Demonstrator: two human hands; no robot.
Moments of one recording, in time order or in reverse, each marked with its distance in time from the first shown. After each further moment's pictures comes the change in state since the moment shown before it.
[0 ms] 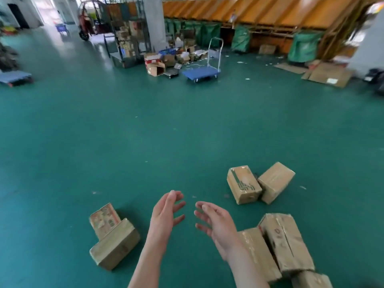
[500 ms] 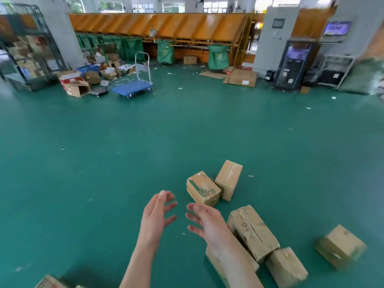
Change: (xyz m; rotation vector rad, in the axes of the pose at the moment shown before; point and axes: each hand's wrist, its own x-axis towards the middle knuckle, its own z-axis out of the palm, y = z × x) left_hand 0.094 0.037 0.062 0.073 -0.357 0.031; right_hand 0.044 -0.050 -0.014 0.069 0.311 -0.094
